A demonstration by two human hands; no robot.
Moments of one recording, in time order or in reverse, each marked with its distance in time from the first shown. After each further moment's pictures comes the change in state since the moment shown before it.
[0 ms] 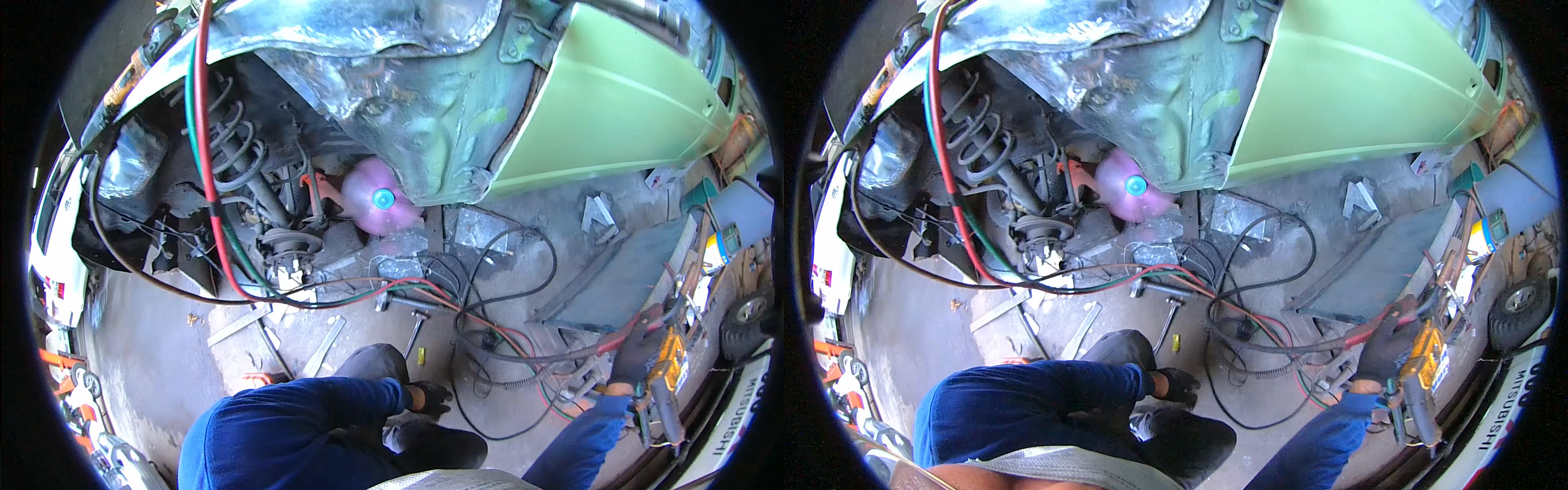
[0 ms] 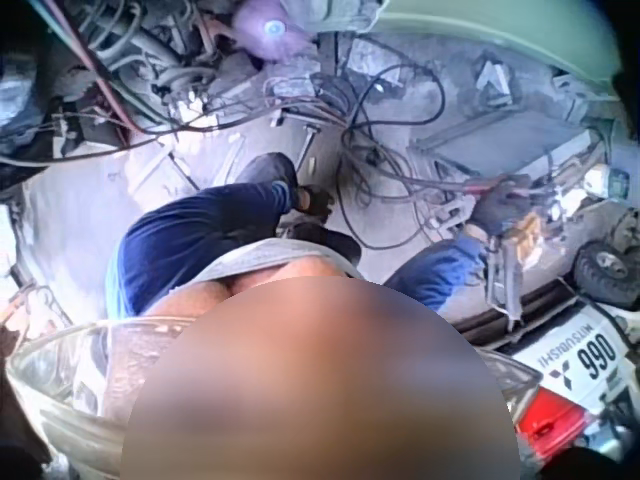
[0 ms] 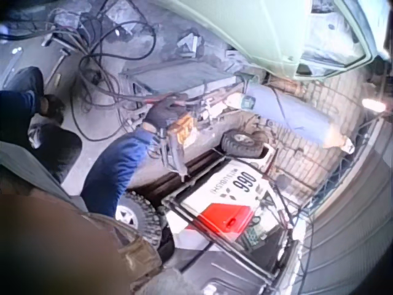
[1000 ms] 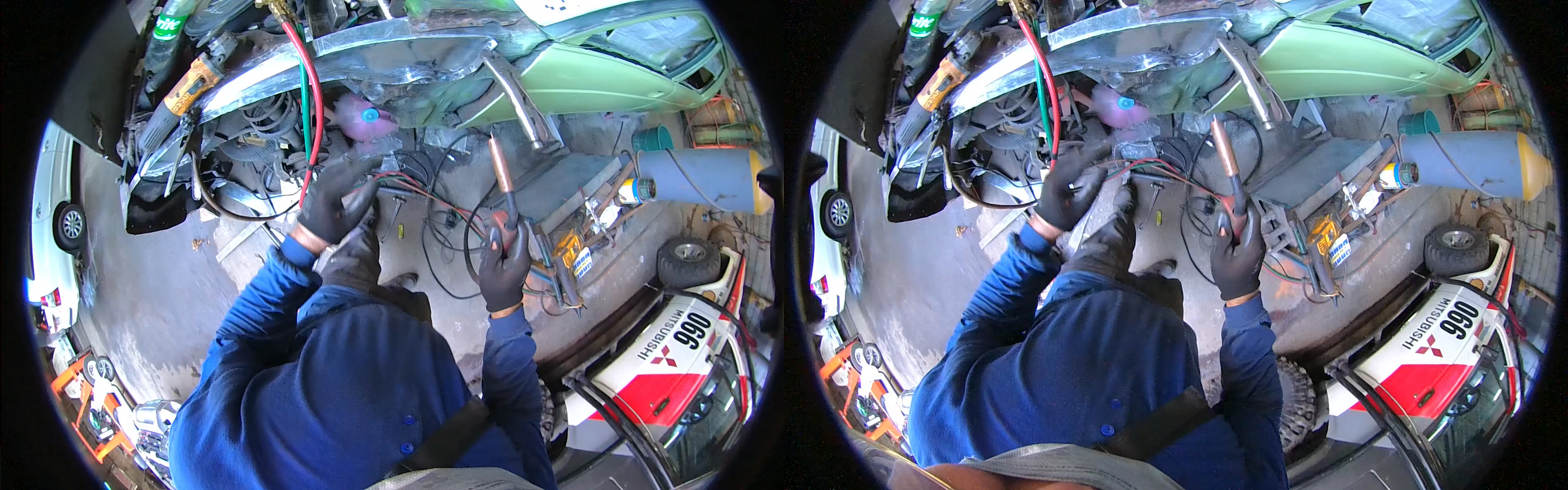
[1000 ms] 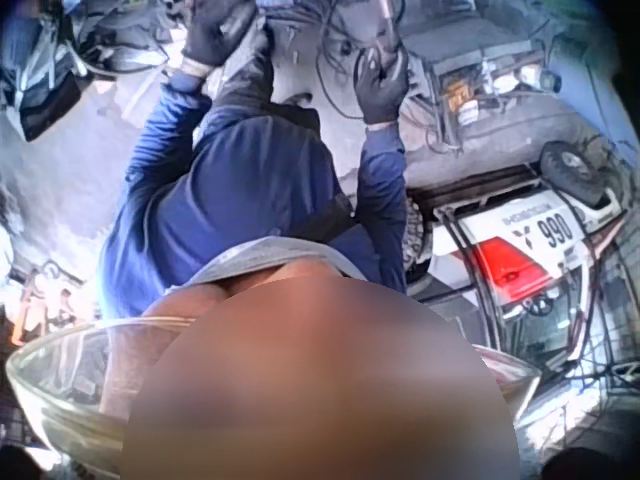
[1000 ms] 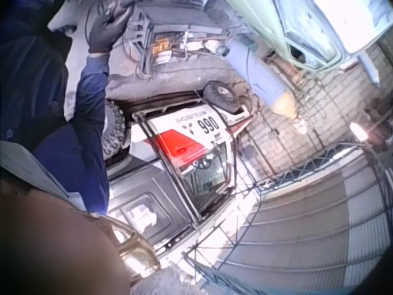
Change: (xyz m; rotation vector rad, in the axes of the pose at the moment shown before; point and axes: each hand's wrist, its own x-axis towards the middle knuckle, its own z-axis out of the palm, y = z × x) left_hand -0.412 0.291 -0.406 0.130 1.374 0.118; right_hand -0.044 -0.398 -0.185 0.536 -0.592 -0.119
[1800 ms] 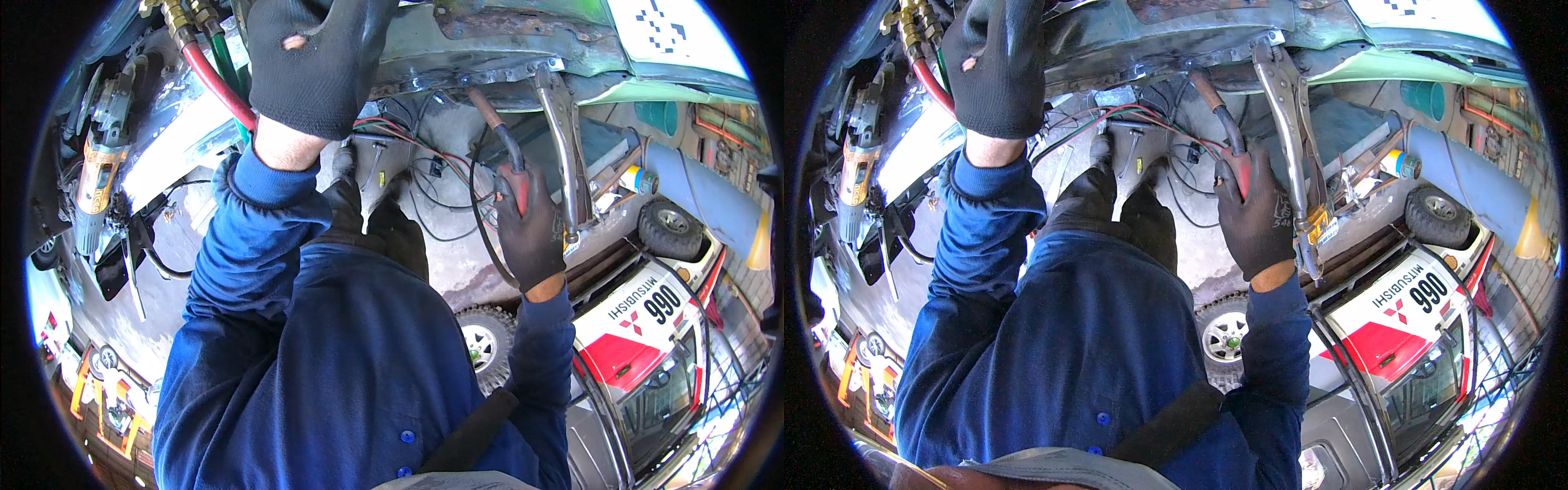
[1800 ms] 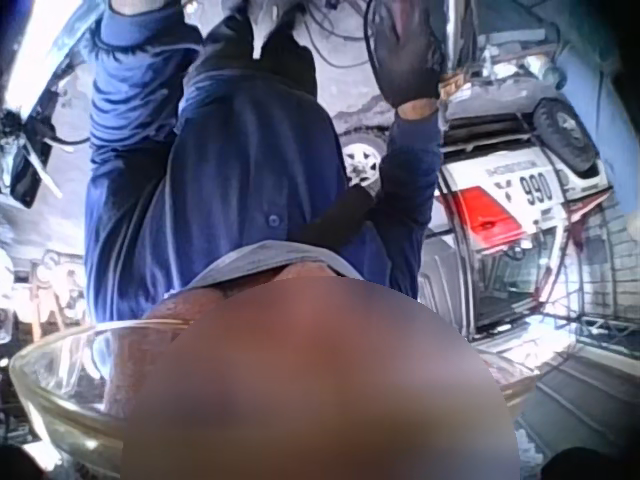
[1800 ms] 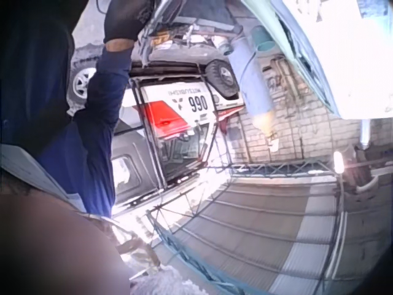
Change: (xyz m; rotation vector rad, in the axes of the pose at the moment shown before) left_hand 0.250 -0.073 0.007 -0.521 0.384 -0.215; right_hand 0.191 -0.051 0.038 -0.410 -0.460 0.354
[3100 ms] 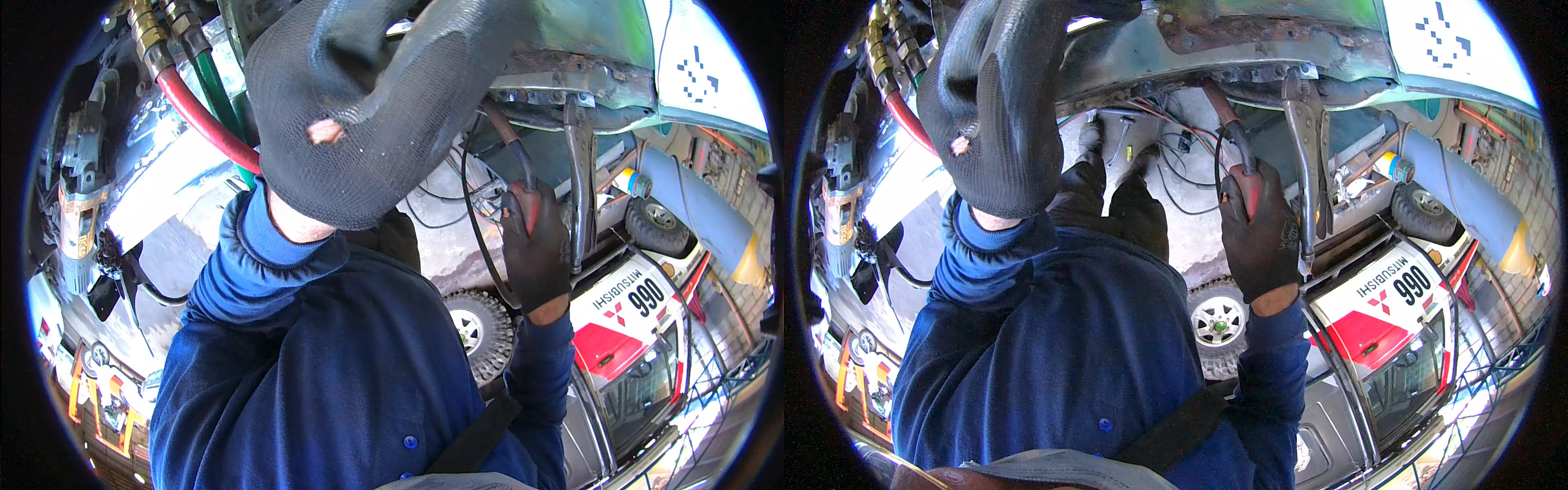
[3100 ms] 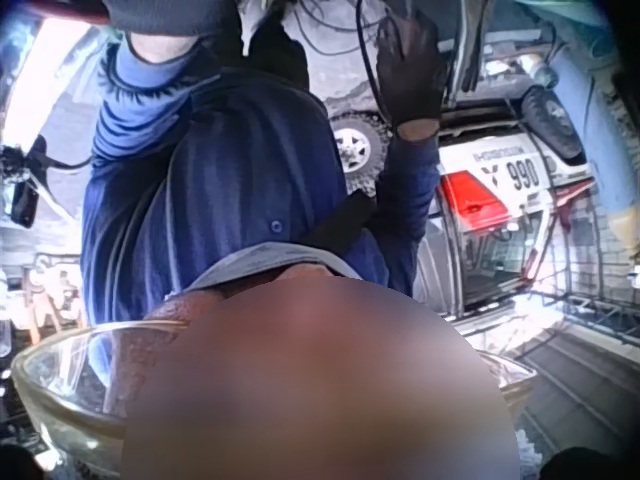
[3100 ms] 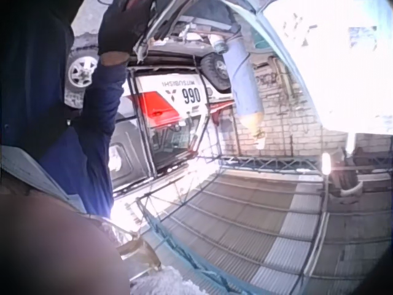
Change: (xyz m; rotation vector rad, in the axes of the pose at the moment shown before) left_hand -0.008 -0.017 -0.001 -0.254 0.019 -0.035; right_hand 0.015 -0.026 0.001 -0.136 0.013 -0.002
